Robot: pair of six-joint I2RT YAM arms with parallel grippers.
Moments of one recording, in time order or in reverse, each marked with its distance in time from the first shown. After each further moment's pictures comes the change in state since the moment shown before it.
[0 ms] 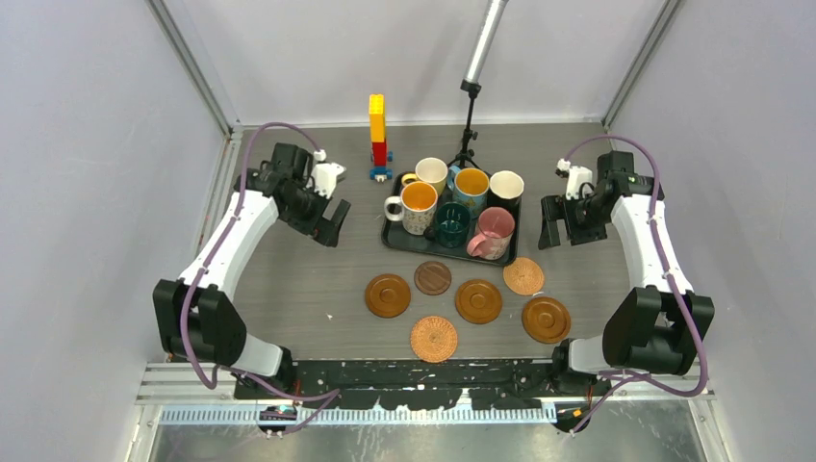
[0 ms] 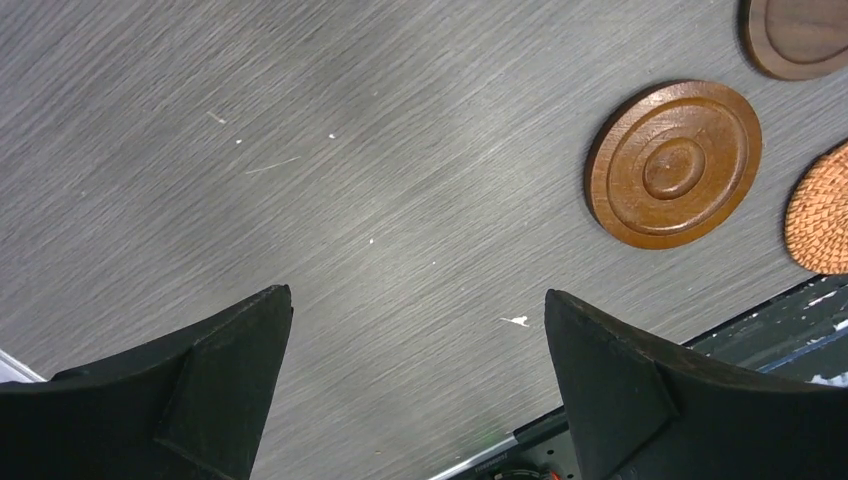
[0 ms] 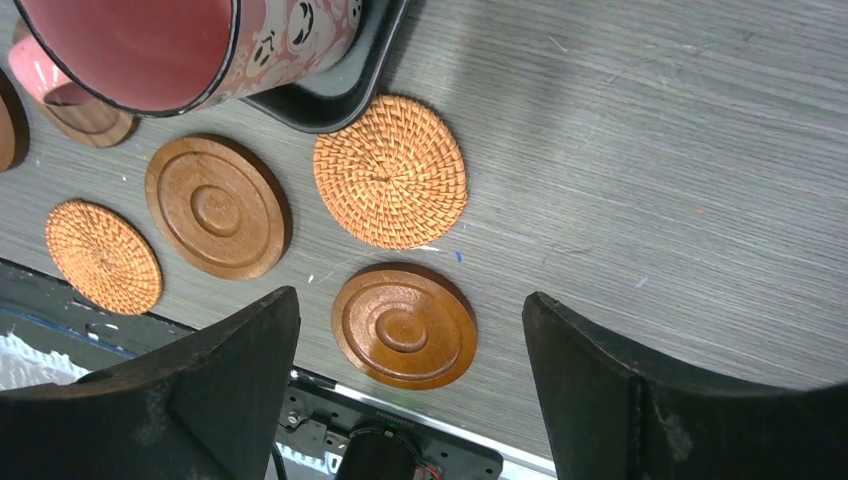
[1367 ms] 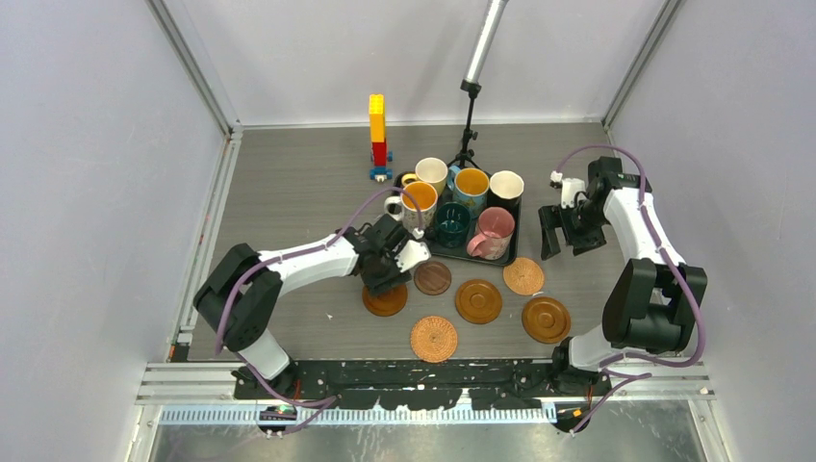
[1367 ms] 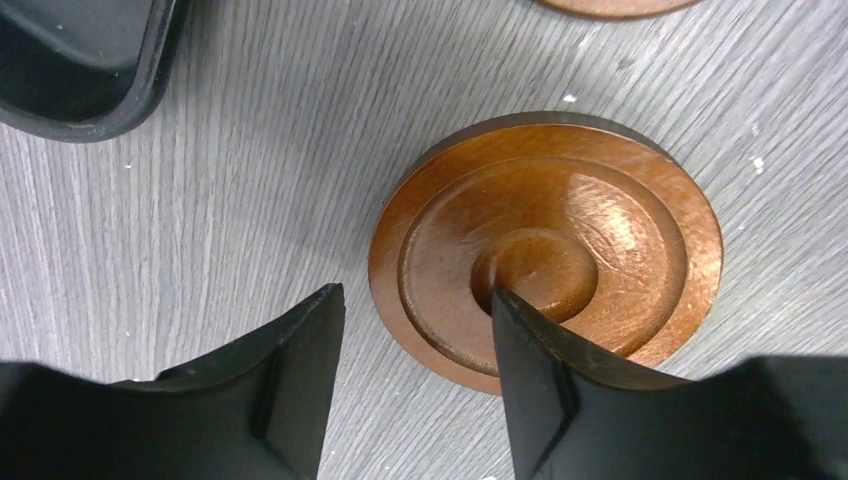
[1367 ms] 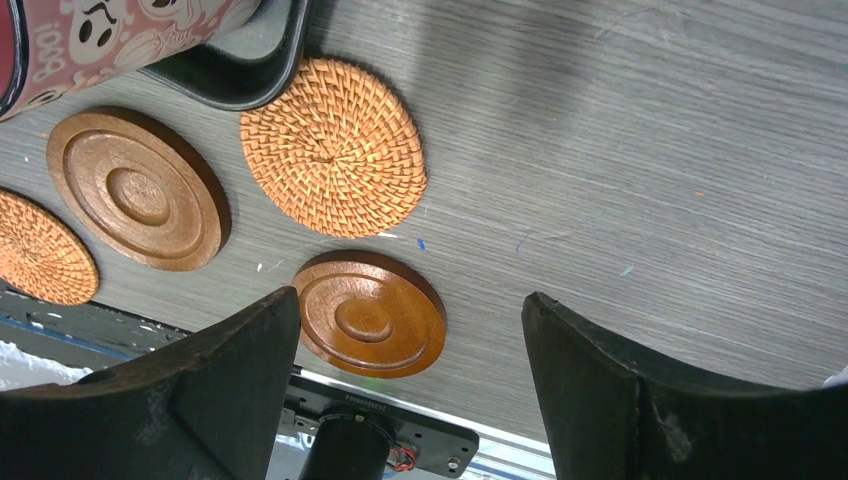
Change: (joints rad) left arm -0.567 0.166 -0.363 0.476 -0.232 0.080; right arm -0.001 0.113 -0.038 0.010 0.087 -0.048
